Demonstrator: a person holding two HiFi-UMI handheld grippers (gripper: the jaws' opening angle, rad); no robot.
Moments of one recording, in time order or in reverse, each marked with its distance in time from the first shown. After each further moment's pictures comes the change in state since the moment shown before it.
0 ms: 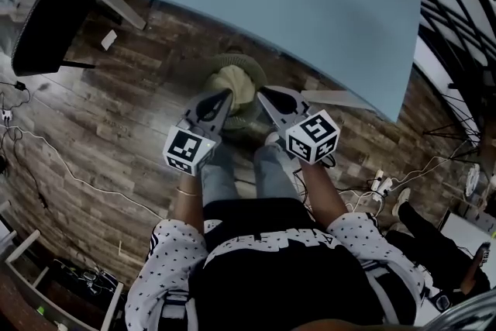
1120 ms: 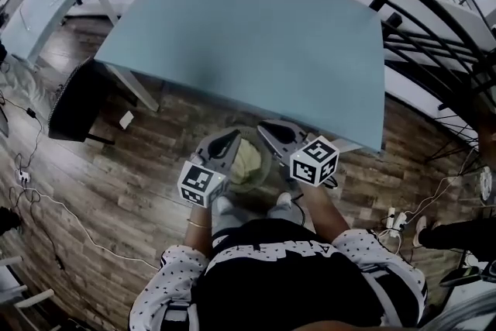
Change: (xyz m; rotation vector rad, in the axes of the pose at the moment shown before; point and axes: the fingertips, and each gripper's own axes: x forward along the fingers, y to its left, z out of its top) left arm -0.012 -0.012 0.108 0.107 -0.054 -0.070; right arm -0.034 0.028 0.130 0.009 -0.205 0.003
